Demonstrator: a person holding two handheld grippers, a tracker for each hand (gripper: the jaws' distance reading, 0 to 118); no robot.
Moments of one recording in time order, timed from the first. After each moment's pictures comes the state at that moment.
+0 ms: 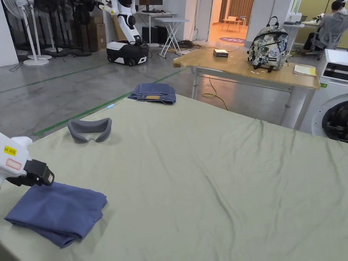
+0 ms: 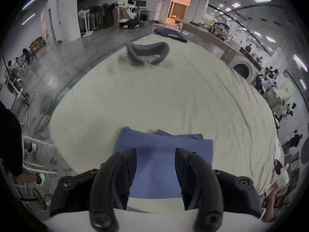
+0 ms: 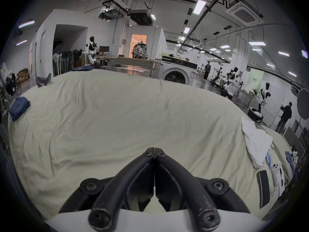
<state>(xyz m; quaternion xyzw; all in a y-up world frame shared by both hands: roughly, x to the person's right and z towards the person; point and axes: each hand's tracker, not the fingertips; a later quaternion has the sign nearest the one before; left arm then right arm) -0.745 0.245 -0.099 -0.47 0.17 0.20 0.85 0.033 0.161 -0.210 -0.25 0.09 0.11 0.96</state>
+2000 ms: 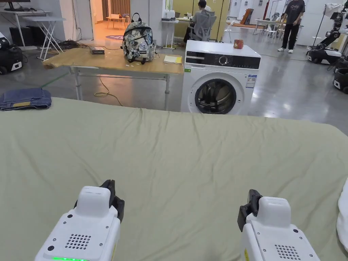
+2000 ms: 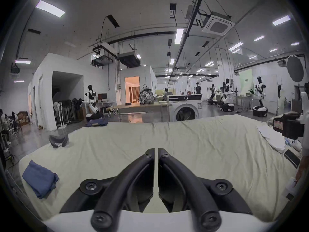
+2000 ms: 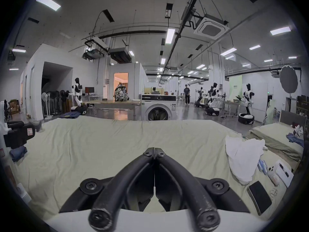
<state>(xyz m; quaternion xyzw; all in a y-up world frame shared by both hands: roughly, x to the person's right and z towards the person) -0.215 0.221 -0.164 -0.06 0.07 -0.03 0.99 0.080 0.227 -0.201 -0.07 0.03 0.01 1.00</state>
